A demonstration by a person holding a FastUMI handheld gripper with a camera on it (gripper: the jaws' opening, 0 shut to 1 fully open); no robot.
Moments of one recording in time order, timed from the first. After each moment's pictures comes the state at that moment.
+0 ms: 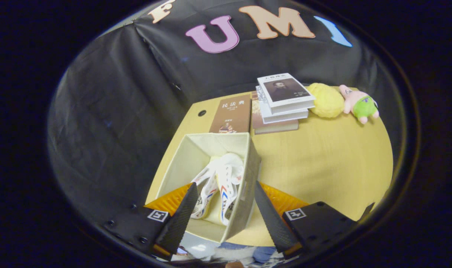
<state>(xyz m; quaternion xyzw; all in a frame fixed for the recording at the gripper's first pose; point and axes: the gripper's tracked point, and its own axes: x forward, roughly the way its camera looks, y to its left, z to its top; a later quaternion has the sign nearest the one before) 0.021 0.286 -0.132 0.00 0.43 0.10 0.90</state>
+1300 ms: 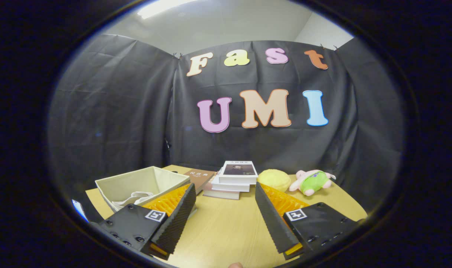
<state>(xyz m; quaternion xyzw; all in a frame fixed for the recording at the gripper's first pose) -0.001 0.145 -0.065 -0.14 0.02 0.11 0.98</state>
